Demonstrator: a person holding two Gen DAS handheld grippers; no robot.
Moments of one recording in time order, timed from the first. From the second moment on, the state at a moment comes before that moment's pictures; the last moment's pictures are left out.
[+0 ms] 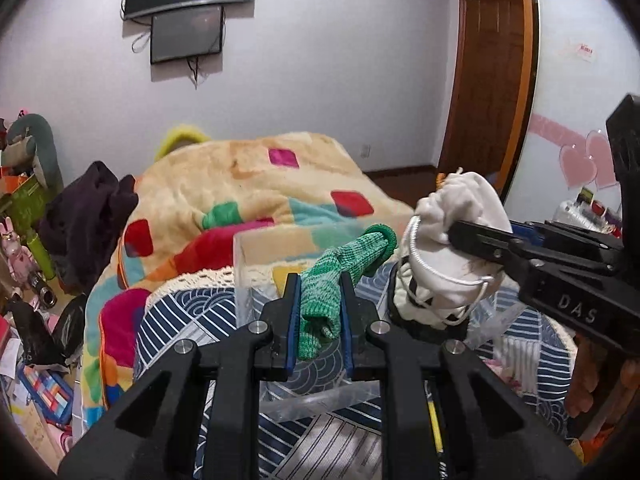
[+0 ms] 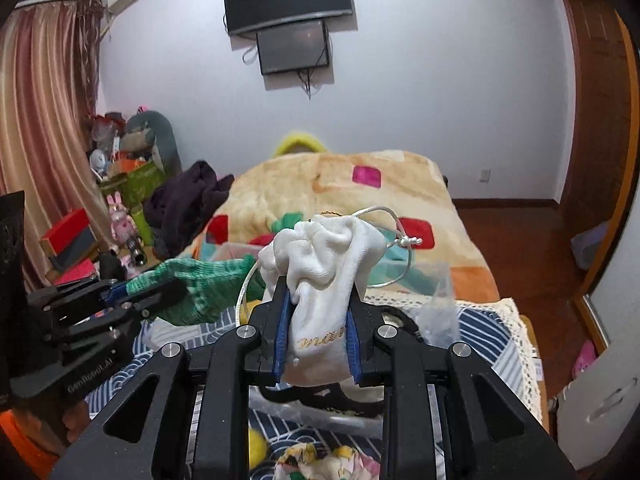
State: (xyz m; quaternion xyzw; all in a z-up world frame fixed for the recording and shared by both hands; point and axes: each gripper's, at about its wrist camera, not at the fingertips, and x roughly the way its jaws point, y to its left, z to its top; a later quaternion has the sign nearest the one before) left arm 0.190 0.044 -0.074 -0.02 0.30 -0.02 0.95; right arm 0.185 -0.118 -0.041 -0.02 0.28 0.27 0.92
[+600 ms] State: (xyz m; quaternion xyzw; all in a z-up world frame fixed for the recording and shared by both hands) left arm 0.204 0.026 -0.098 0.02 0.34 -0.04 0.94; right arm 0.208 -0.104 -0.083 -0.07 0.38 0.28 0.88
